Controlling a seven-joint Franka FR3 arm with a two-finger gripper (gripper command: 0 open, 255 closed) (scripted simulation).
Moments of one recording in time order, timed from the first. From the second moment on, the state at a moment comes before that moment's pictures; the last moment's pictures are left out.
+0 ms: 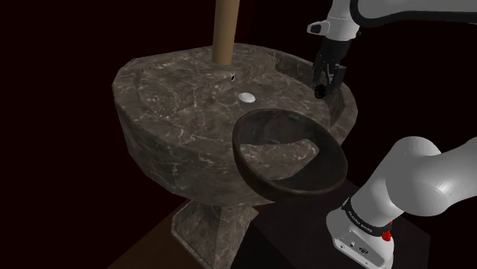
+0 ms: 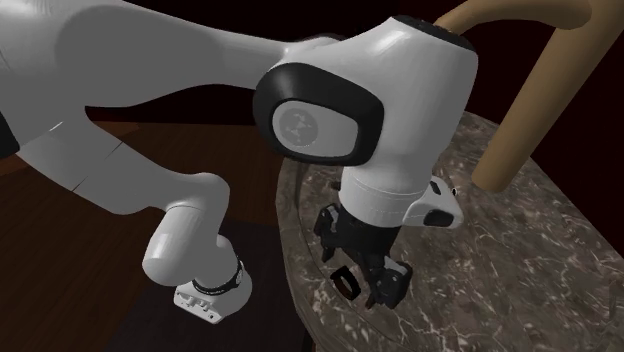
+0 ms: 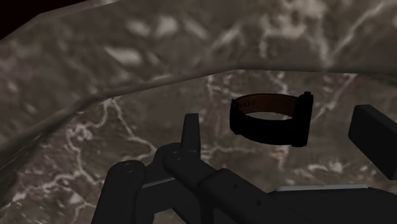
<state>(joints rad) 0.13 -0.66 -0.21 -2.36 -0.26 1.63 -0.89</state>
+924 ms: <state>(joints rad) 0.13 -0.66 -0.21 -2.40 -0.26 1.66 -0.89</state>
